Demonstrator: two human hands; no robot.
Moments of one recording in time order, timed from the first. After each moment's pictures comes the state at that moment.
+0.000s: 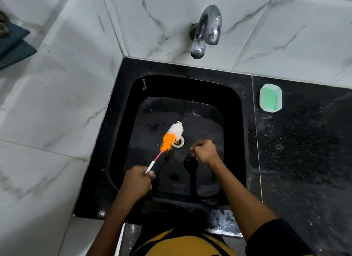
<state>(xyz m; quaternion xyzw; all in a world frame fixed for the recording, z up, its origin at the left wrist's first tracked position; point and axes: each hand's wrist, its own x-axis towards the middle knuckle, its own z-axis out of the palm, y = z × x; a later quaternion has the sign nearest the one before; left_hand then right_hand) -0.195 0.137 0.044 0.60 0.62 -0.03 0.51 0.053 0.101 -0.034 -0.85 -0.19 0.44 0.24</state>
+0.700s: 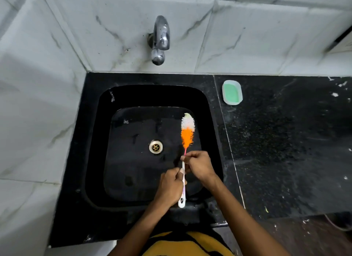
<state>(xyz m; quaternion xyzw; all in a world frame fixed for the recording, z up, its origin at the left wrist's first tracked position) -0.085 0.063 0.013 0.70 0.45 0.00 0.55 0.041 0.025 0.018 -0.80 -0.09 0.42 0.43</state>
